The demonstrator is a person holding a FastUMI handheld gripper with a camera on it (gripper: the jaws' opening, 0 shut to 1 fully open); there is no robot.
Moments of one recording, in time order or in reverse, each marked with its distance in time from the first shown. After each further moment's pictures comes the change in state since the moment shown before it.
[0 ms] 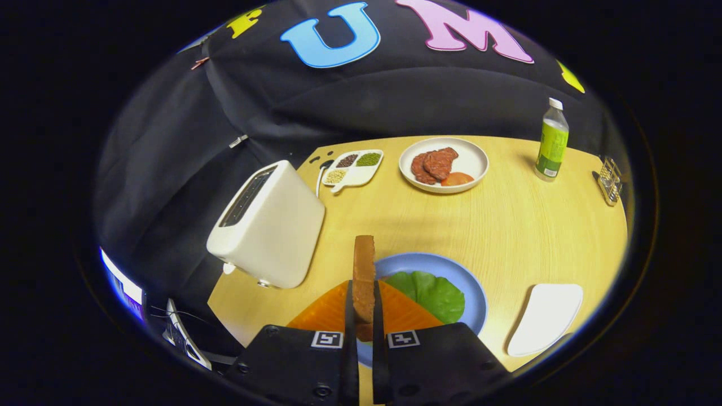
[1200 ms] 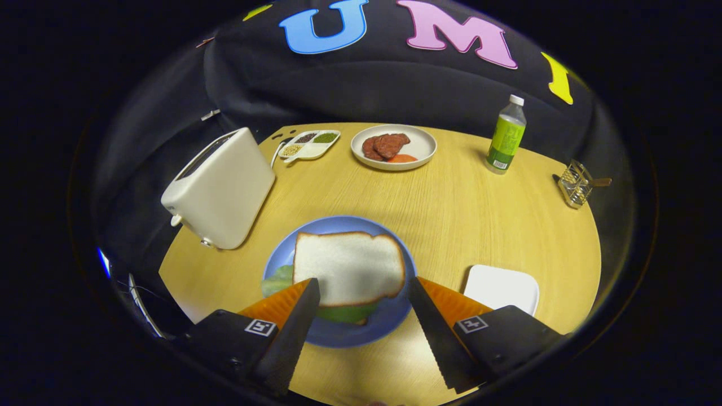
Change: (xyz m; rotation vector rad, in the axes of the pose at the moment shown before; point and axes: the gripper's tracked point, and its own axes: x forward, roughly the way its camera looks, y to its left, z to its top) arm -0.038 -0.075 -0.027 -0.124 -0.004 -0.219
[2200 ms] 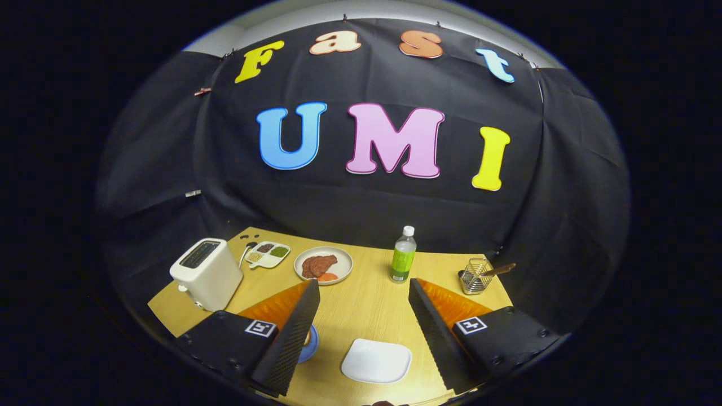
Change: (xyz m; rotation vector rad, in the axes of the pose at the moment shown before) arm -0.206 -0.111 0.143 -0.030 -0.534 -0.190
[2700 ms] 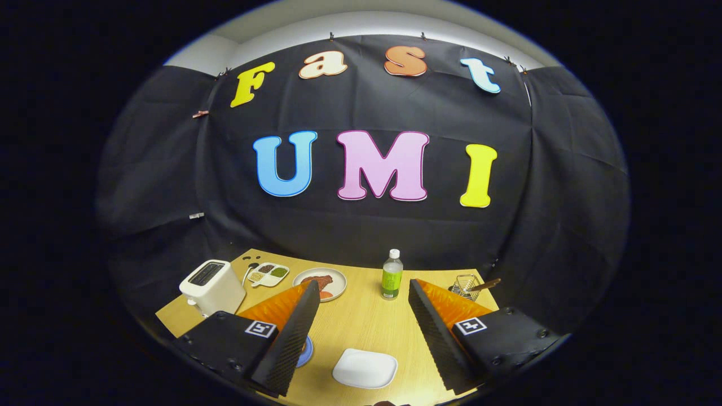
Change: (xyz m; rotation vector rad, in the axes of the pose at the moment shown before) arm -0.023 -0.030 0.034 0.042 -0.065 0.018
